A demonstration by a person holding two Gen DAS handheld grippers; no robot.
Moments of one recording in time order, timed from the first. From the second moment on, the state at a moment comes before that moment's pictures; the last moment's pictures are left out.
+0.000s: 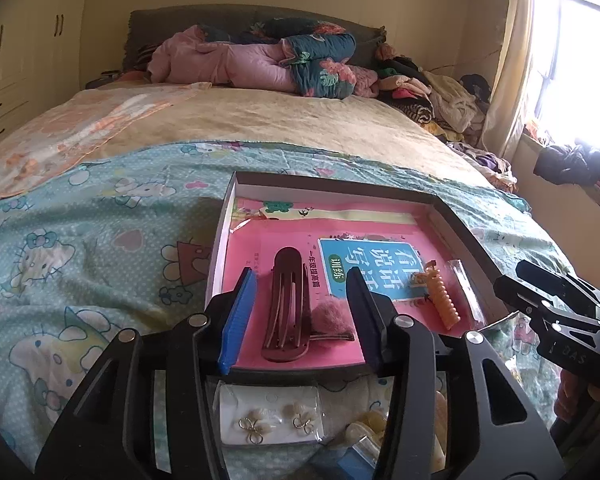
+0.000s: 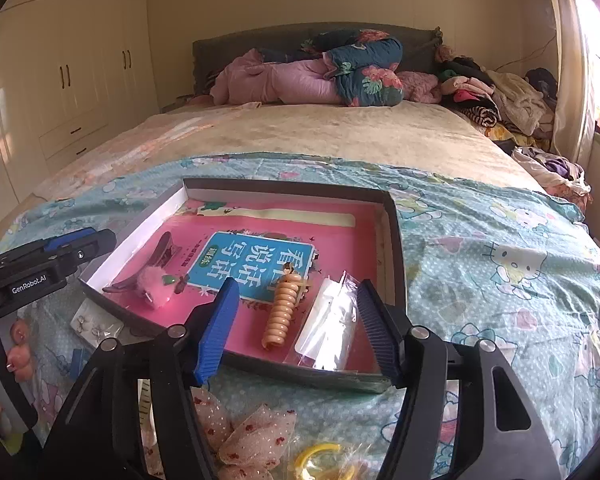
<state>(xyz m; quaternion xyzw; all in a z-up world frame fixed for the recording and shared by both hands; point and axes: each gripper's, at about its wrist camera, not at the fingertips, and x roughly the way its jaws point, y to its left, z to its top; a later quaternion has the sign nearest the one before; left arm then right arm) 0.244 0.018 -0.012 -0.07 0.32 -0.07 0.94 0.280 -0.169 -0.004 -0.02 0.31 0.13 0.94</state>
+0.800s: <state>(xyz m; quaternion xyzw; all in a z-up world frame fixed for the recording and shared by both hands) 0.196 0.006 -0.001 -0.07 0.30 -0.08 0.95 0.220 -0.184 0.008 -0.02 0.29 0.13 0.95</state>
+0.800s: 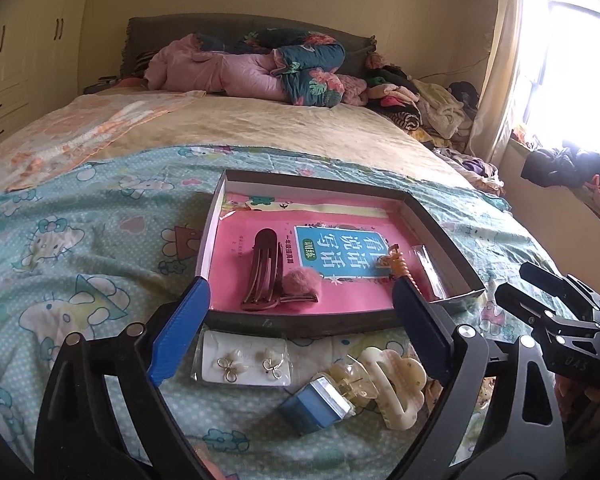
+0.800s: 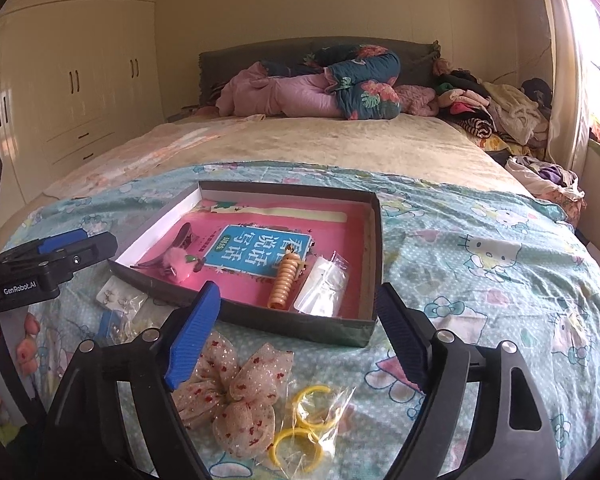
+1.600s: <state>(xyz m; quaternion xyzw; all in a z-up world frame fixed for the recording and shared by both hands) 0.158 -0.016 -0.007 -0.05 0.31 -0.10 0.95 0.169 -0.202 -0.002 -0.04 0.29 0.15 0.94</state>
